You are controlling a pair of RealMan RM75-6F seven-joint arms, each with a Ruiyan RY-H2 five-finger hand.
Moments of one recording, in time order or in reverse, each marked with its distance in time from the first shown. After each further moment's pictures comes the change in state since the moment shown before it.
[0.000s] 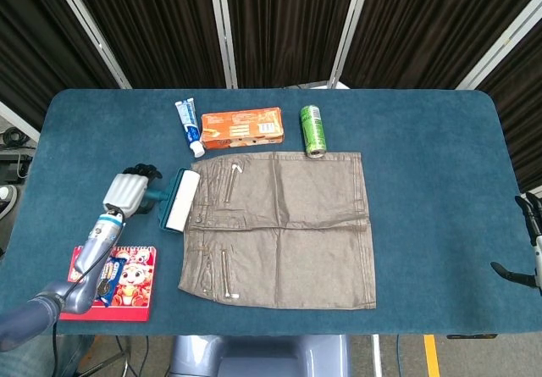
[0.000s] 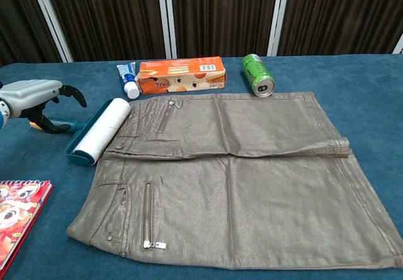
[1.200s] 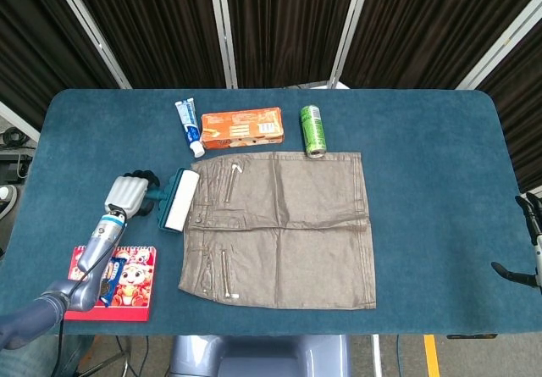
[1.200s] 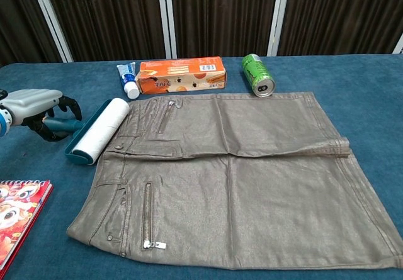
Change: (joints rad) left arm 0.001 -0.037 0.000 0.065 -0.033 -0.050 0.029; right arm 0.004 0.005 -0.001 0.000 0.010 -0.014 0.012
